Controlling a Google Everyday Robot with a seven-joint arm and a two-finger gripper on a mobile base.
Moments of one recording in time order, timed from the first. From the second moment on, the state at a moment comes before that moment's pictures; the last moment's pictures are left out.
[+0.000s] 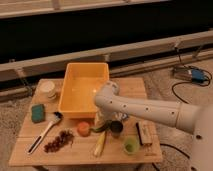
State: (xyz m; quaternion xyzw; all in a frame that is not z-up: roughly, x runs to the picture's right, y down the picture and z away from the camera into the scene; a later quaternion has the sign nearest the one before) arm -0.002 0.181 0.815 -0.26 0.19 0.61 0.73
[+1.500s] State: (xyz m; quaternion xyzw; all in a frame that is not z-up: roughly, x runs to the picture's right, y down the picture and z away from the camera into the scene) arm -0.004 0.191 0.793 -0.32 0.26 0.58 0.70
